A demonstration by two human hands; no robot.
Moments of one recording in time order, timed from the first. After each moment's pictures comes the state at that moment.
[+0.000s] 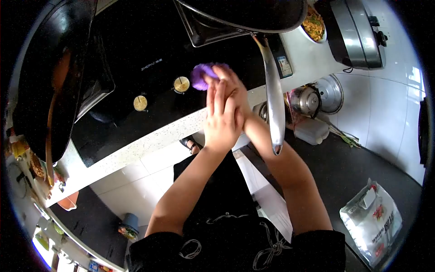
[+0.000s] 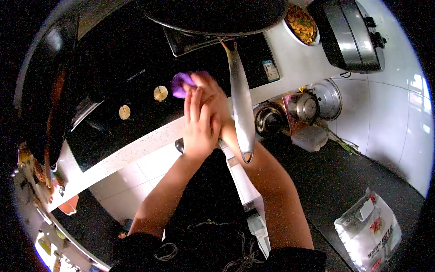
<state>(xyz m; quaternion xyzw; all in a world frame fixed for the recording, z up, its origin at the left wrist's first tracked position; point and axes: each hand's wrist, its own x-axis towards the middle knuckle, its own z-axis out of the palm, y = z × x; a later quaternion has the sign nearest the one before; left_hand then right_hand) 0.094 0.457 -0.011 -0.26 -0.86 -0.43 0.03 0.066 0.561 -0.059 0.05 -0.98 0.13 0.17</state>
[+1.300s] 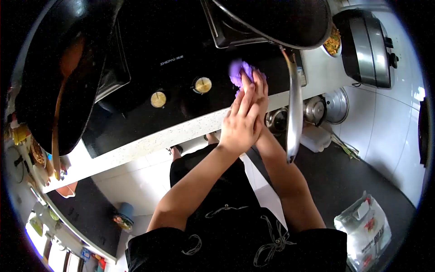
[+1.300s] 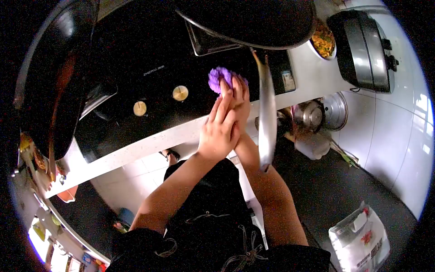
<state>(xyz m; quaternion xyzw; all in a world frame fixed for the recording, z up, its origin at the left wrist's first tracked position) 0.089 0.452 -0.008 -0.30 -0.84 -0.44 -0.06 0.079 0.552 -0.054 -0.05 -0.97 0.10 0.23</state>
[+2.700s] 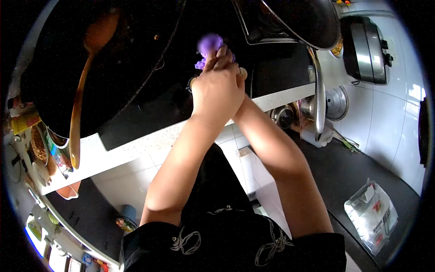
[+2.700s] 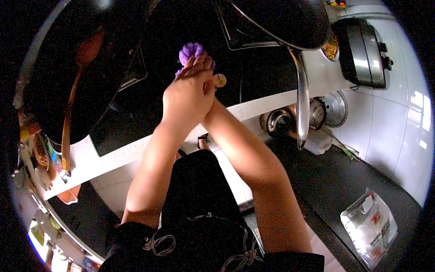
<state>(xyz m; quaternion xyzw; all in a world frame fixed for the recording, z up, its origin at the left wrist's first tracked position) -0.013 0.345 0.049 -0.21 -0.91 -0.35 -0.11 -0.031 0.438 -0.030 -0.05 -0.96 0.22 0.18</state>
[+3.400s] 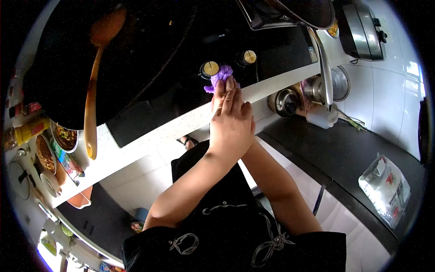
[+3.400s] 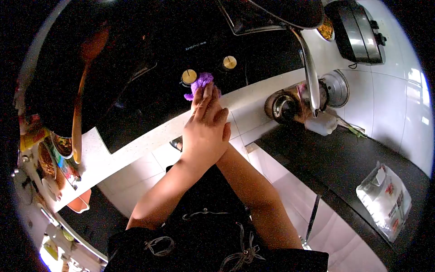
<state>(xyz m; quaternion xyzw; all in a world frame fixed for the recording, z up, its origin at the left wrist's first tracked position) 0.080 0.284 0.039 -0.36 -0.88 -0.31 -0.06 0.117 0.342 -0.022 -0.14 -0.96 0.16 0.20</state>
